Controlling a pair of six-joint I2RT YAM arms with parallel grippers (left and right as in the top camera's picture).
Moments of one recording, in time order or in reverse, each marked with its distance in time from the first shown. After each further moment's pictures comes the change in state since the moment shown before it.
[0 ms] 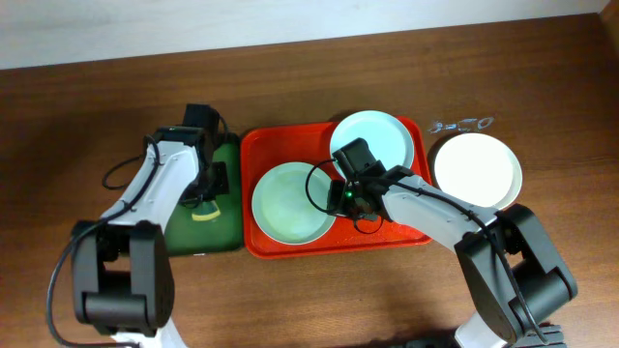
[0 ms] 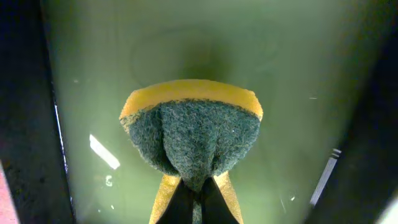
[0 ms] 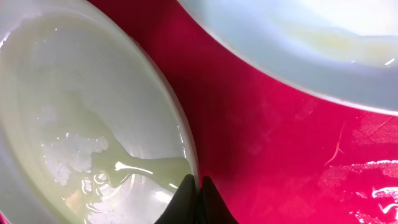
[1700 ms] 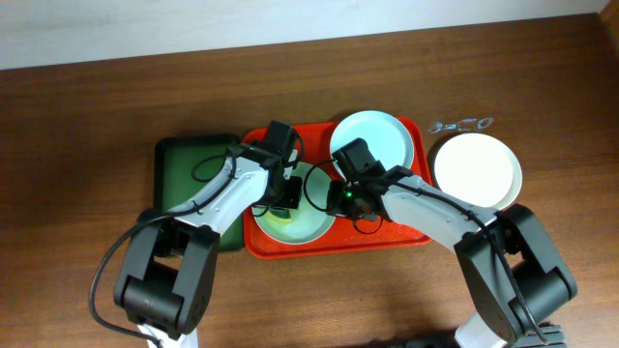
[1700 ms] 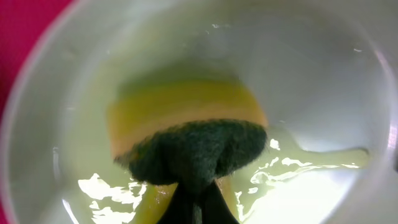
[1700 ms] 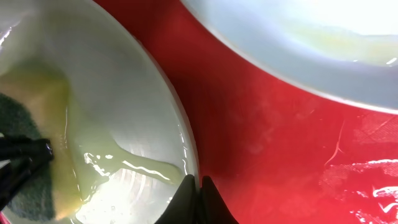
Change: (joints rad) left arm -0.325 0.051 -0.055 0.227 0.274 0.046; right arm 0.001 0.000 0.002 -0.002 0.000 0.001
